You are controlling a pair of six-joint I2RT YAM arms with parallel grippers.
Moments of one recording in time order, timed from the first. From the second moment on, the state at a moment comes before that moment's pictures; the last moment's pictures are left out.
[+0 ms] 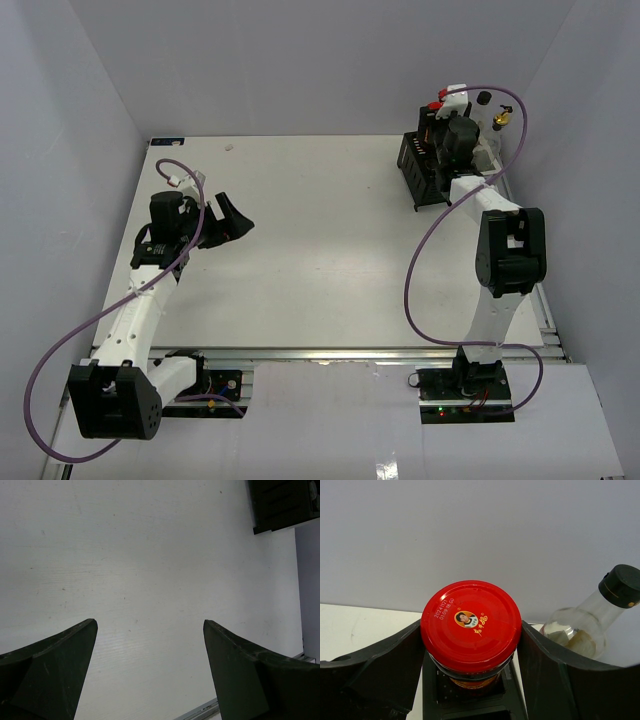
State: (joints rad) left arm -0.03 1.06 0.85 -0.34 0.41 -0.41; right arm 0.12 1.94 1.42 0.57 0.08 -0.14
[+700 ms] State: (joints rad) left arm -0.03 1.08 0.85 -0.34 0.41 -0.40; right arm 0.11 2.06 1.44 0.52 0.13 -0.05
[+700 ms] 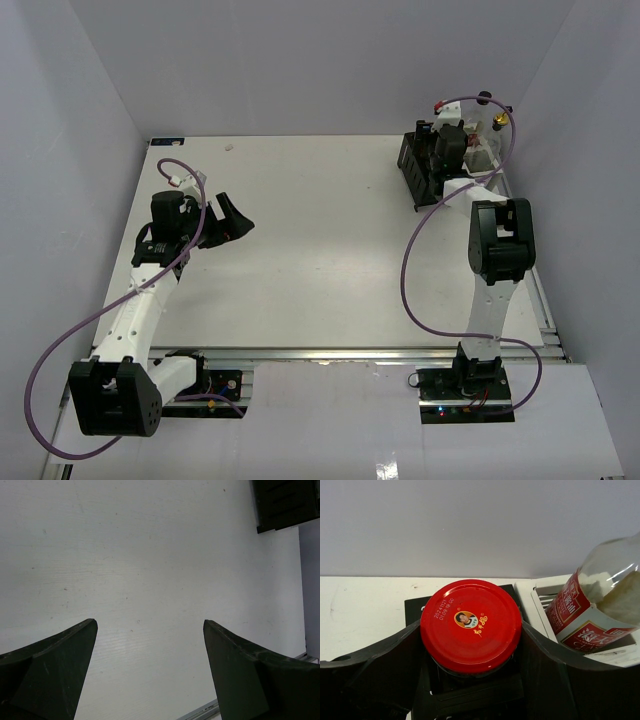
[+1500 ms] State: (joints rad) left arm -0.03 1.08 0.85 -0.35 0.41 -0.40; right arm 0.11 2.09 1.49 0.44 0.16 -0.02
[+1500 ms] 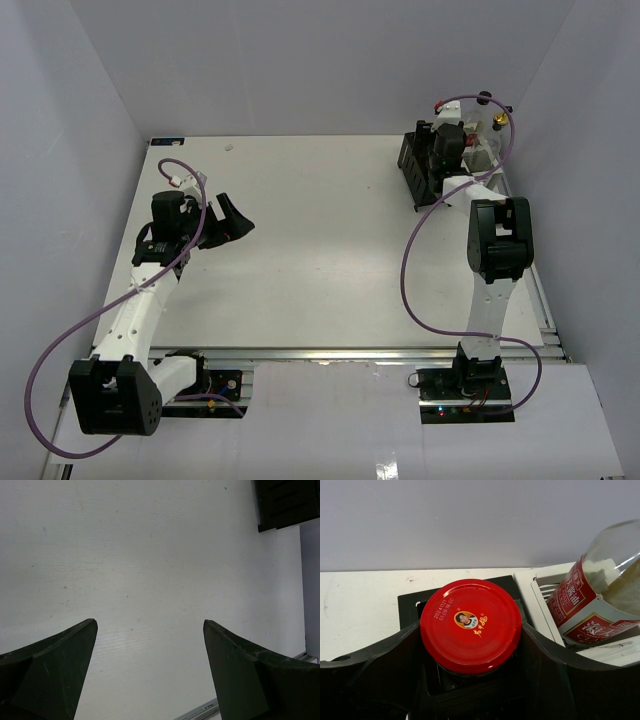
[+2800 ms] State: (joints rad) left arm -0.03 1.08 0.92 -0.34 0.40 -0.39; right arm 0.13 2.03 1.78 0.12 0.05 0.06
